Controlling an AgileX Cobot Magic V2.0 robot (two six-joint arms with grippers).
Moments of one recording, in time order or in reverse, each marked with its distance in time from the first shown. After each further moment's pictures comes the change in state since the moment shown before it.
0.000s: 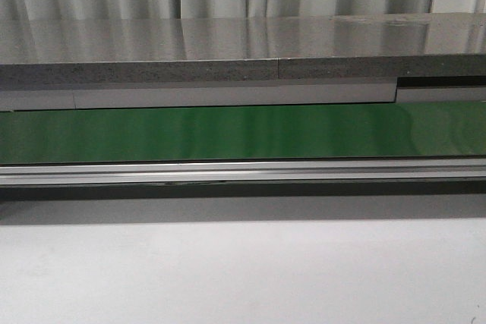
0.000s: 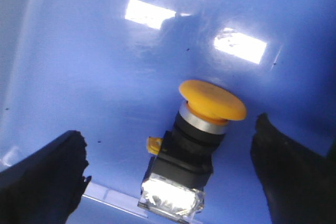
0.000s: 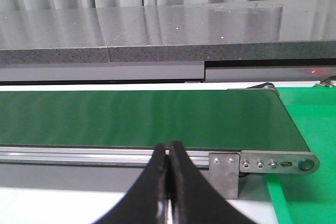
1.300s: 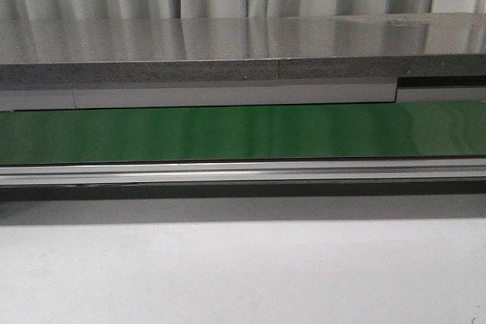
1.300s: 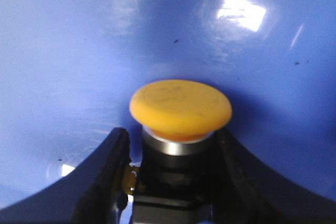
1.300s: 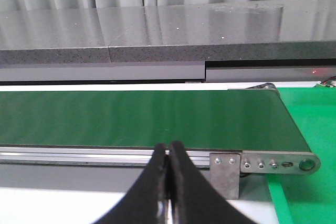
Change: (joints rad) left arm 0.003 0.097 -0.010 -0.029 0.011 0.000; right arm 0.000 0.000 0.000 0.000 0.000 0.000
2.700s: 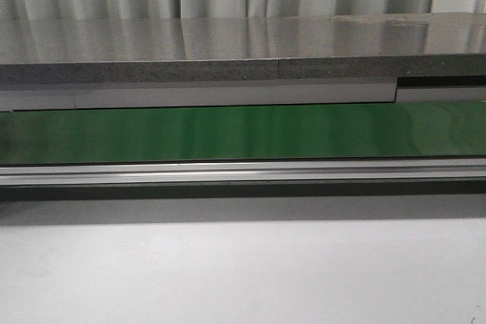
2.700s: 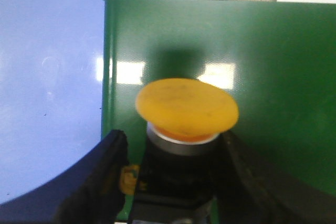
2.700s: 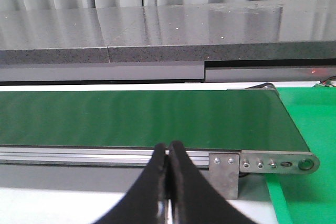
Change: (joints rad) left arm -0.262 -0.234 -0.093 -0.057 0.048 0.072; right arm 0.000 0.000 0.000 0.000 0.000 0.000
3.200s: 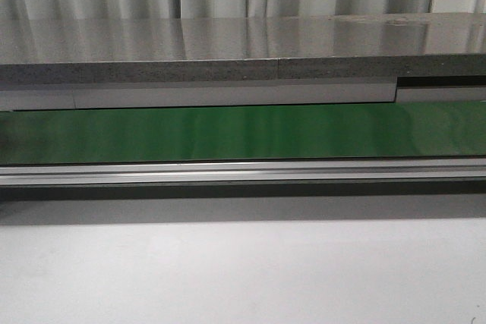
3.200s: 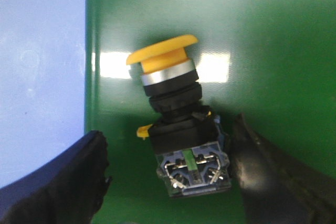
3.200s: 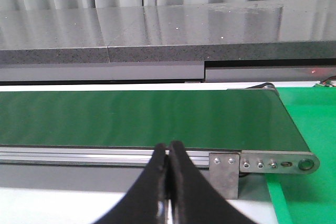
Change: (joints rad) left arm 0.000 0.018 0.000 -0.031 -0.002 0.007; right arm 0.000 0.000 0.000 0.000 0.000 0.000
